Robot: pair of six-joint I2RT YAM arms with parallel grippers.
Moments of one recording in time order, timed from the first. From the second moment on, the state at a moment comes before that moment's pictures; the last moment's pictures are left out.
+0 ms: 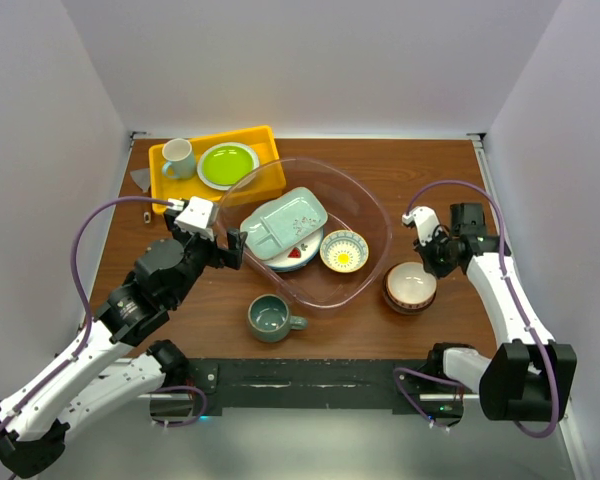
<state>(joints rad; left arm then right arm) -0.74 0.64 0.79 -0.32 -0.40 -0.08 -0.04 1.14 0.83 -0.79 -0.22 -0.65</state>
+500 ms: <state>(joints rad) -0.73 0.64 0.79 -0.32 -0.40 -0.08 -0.04 1.04 0.91 -0.85 -0.23 -0.70</state>
